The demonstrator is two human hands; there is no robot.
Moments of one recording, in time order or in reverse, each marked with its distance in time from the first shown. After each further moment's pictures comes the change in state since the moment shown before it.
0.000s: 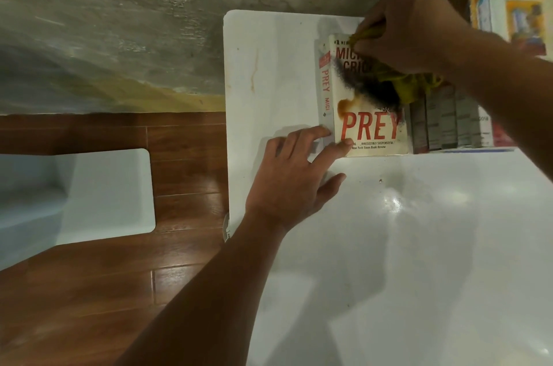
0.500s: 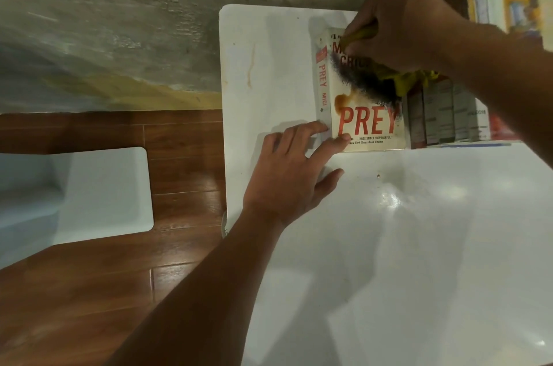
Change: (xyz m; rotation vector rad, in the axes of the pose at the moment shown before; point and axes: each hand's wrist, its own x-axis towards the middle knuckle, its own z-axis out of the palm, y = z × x) left_hand 0.000 0.000 -0.001 0.009 0.007 0.005; right_hand -0.006 -0.006 -0.006 -0.038 -0.068 -0.066
